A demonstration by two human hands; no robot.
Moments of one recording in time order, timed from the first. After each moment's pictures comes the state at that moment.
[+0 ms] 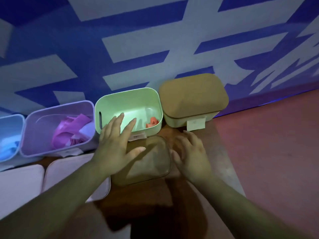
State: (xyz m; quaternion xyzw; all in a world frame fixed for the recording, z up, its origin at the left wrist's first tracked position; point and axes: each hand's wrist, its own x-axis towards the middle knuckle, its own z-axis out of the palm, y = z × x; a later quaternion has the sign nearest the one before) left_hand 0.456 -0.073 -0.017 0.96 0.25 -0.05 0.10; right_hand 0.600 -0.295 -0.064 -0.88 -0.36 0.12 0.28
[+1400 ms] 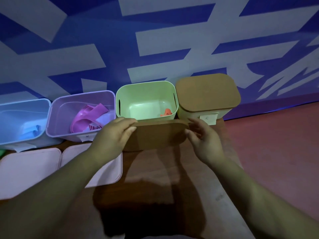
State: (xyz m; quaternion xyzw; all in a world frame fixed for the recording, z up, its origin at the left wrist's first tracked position) left_hand 0.395 -0.052 0.017 0.94 0.20 0.11 0.26; right_hand 0.587 -0.275 -0.021 -0.79 -0.28 0.19 0.51
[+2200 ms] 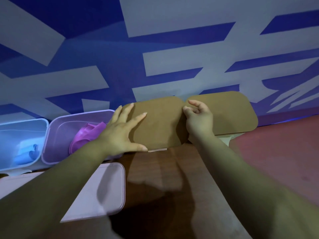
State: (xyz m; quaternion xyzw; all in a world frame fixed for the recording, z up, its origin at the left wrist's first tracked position) left_hand 0.463 0.042 -0.004 0.95 0.22 -0.11 0.20; right_hand 0.657 -0.126 -0.007 -0.72 -0.01 0.22 0.66
